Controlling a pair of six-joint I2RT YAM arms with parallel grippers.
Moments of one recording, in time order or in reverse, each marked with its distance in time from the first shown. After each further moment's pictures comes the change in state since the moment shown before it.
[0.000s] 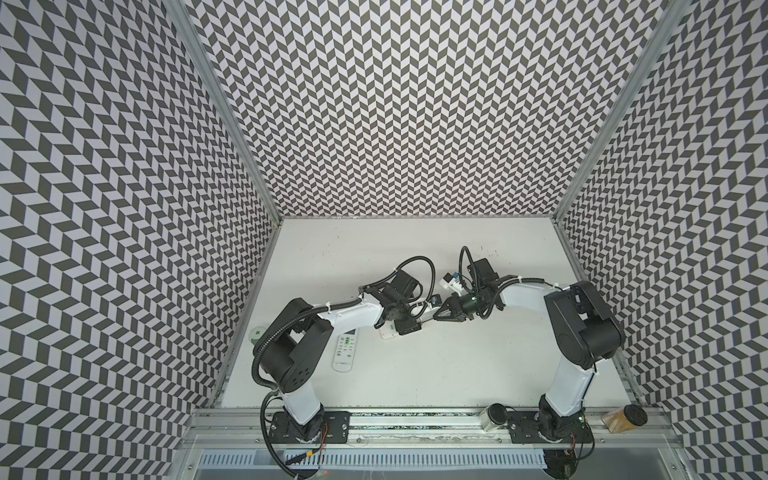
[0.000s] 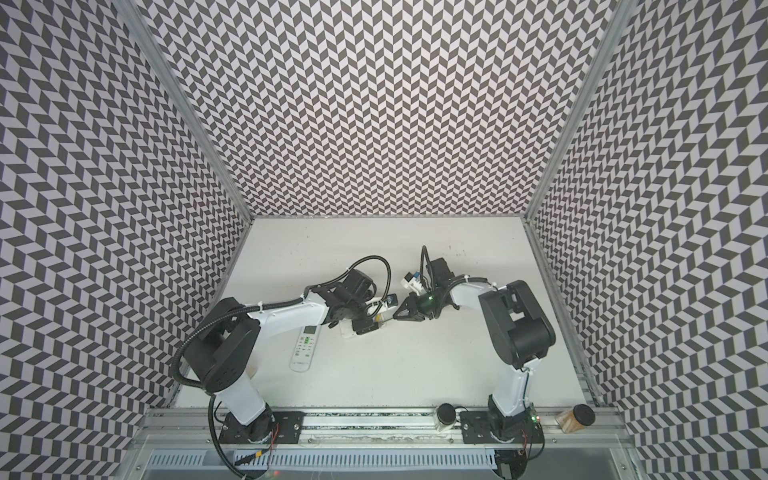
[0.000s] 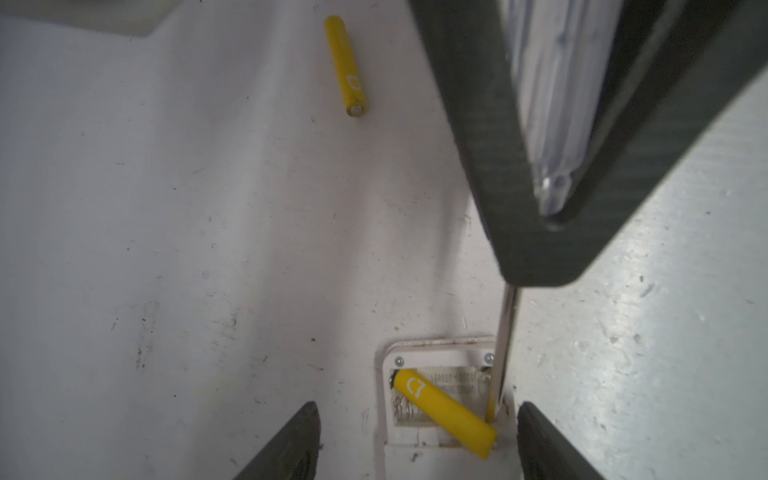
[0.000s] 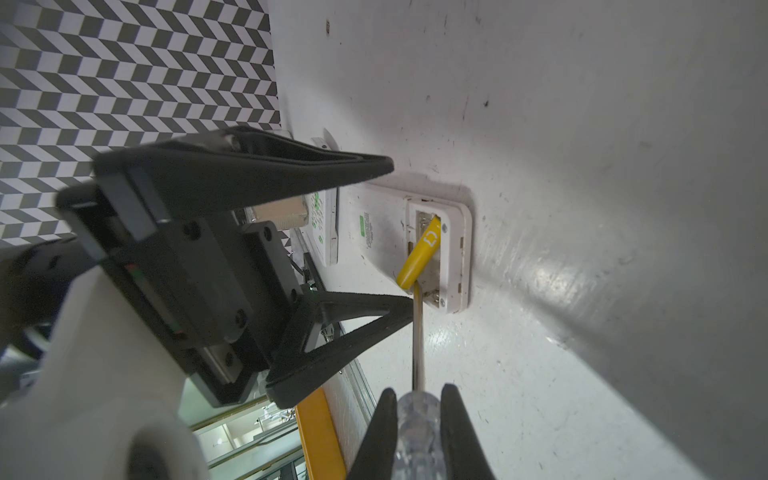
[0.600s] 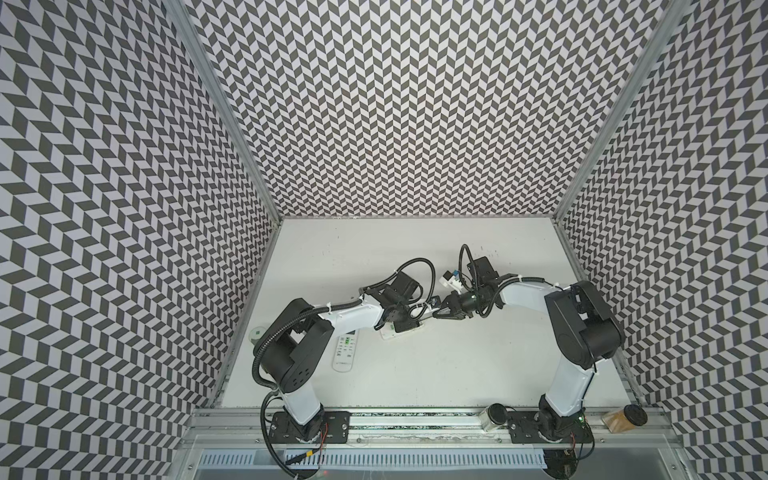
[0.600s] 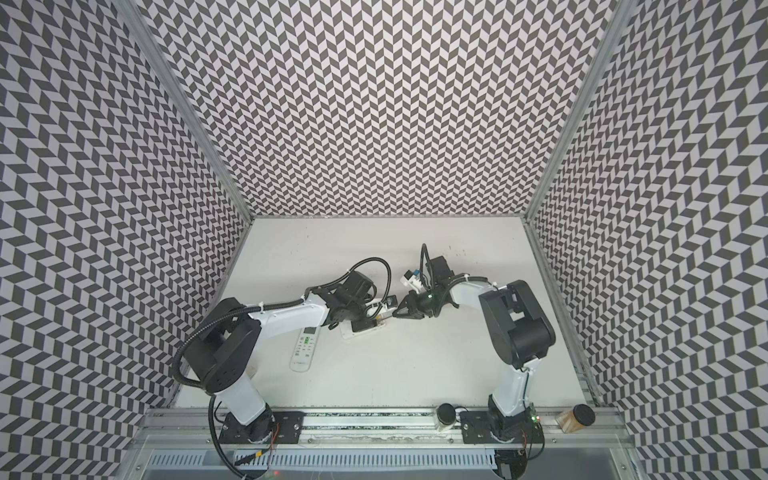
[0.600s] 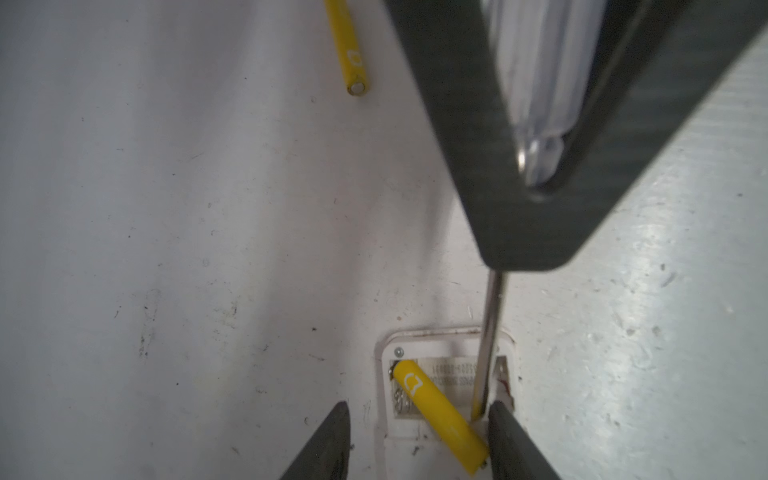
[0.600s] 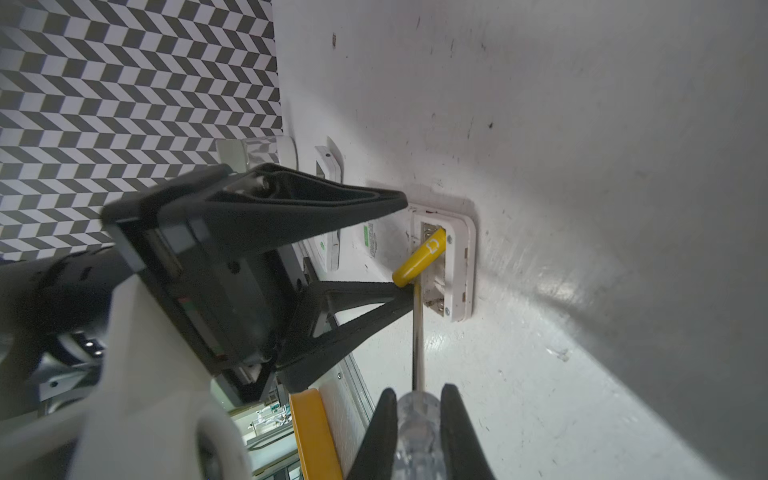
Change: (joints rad) left arm -0.003 0.001 -0.017 0.011 -0.058 0.003; right arm 0.000 0.001 0.014 0.003 0.008 0.000
